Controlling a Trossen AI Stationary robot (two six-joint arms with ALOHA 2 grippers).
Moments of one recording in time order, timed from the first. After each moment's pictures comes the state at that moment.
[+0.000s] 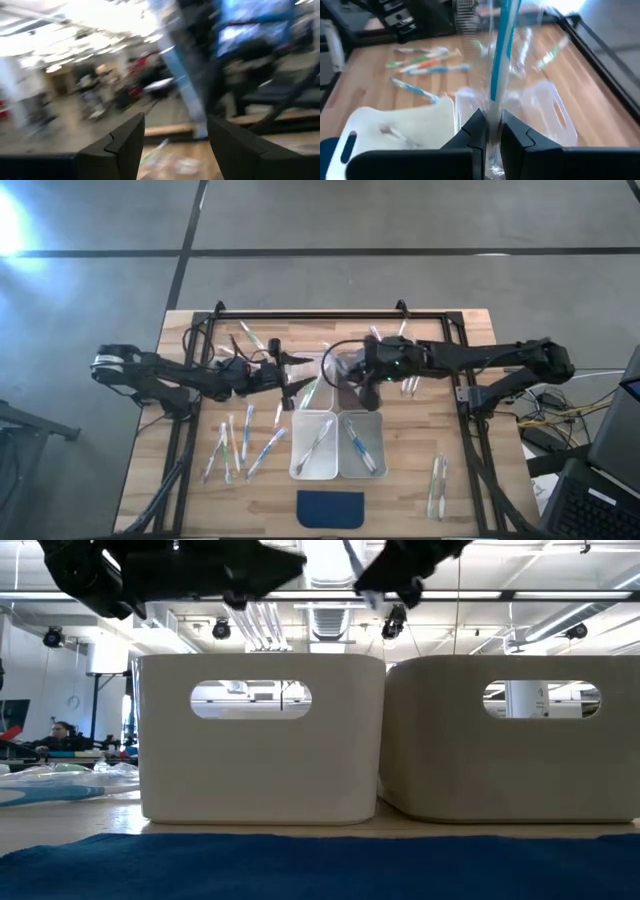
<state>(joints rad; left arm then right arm) 0.03 1.34 0.54 1.05 -0.17 0.25 -0.03 1.34 1.11 -0.32 0.05 0.16</state>
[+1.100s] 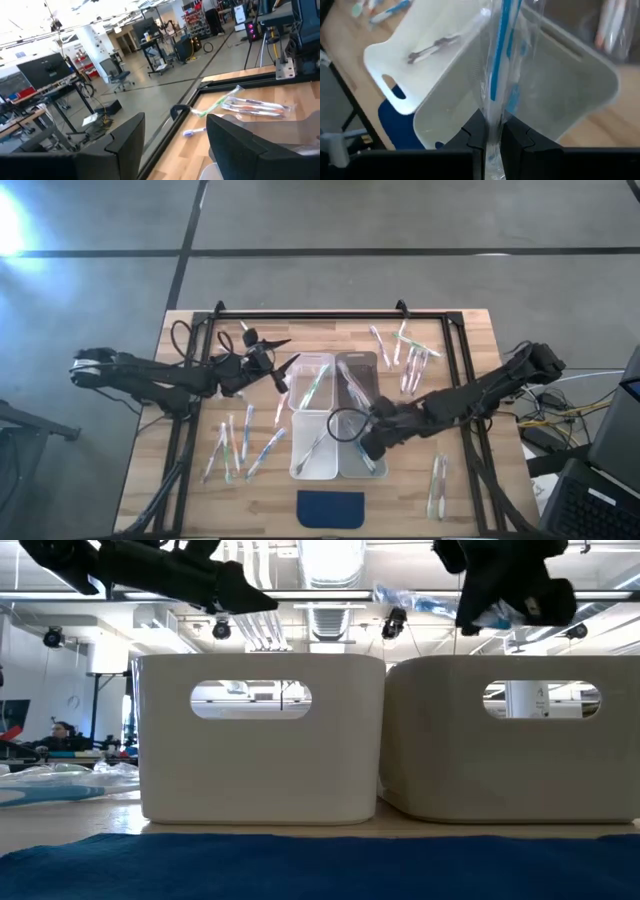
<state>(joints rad) 0.03 1.11 0.53 0.65 -0.55 0.40 0.40 1.47 1.10 -0.67 0.21 1.29</state>
